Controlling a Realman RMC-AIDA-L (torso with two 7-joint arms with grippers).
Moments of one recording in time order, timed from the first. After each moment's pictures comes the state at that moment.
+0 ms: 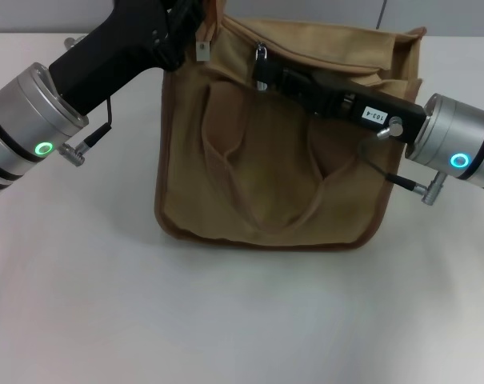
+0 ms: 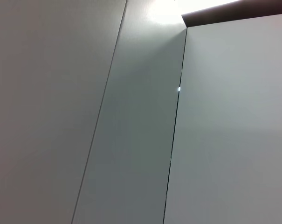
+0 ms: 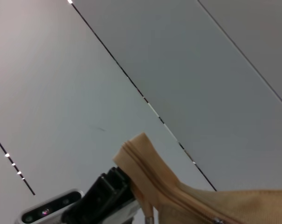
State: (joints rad) left arm -0.67 -2.08 0.56 0.20 1.44 1.73 -0.95; right arm 0.73 2.09 -0.92 -0.18 -1.37 -1.49 1.41
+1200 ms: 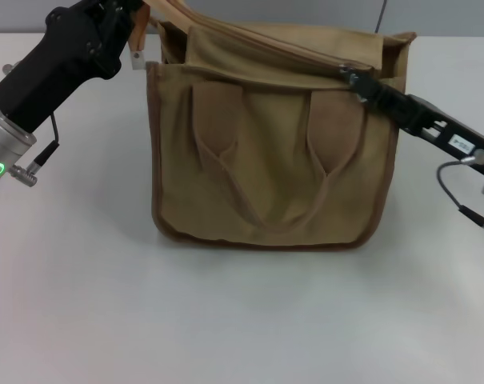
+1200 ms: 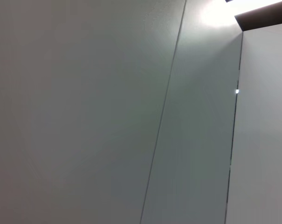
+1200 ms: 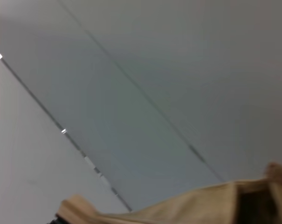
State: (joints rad) left arm -0.56 -2.07 0.50 0.22 1.42 1.70 -0.95; right arm 0.51 2.08 -0.83 -0.25 -1.34 -1.49 1.43
